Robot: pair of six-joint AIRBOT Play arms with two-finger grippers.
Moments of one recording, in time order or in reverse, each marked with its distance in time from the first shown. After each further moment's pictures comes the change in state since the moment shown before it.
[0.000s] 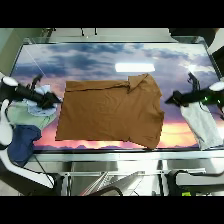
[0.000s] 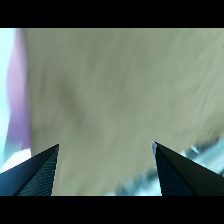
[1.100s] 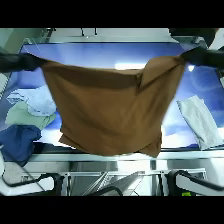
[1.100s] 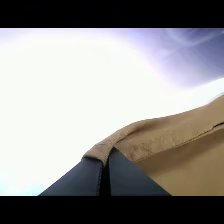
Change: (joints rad) left arm -0.134 0.266 0.243 -0.226 0.340 0.224; right arm 0.166 0.114 0.402 0.103 -0.286 -0.023
